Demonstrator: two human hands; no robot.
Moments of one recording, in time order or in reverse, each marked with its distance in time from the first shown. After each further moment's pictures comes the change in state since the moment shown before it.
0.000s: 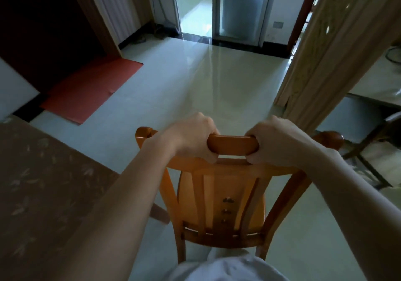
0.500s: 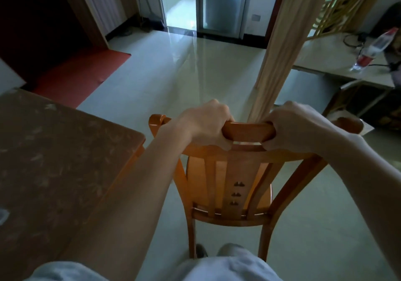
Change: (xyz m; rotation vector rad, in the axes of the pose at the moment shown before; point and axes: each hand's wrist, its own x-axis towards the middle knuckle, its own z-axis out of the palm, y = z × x) left_hand -0.182 0.111 0.097 0.016 0.045 0.164; right_hand -0.236 -0.103 0.010 -0.096 0.084 0.077
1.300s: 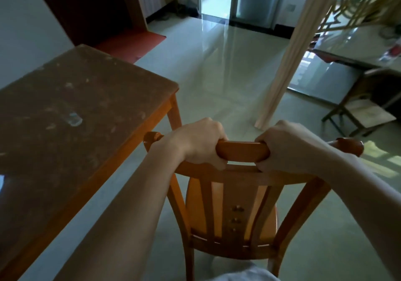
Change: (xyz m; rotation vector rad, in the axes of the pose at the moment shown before) left_hand -0.282 0.124 0.132 -0.070 -0.064 -0.198; right_hand -0.250 -0.167 0.032 0.018 -0.163 -0.140
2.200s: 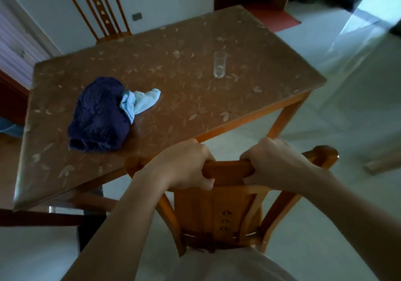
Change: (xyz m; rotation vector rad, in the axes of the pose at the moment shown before) left_hand -0.370 -0.193 0.090 -0.198 0.245 -0.562; right_hand 0.091 -0.382 0.052 -0.154 -0.164 -0.683
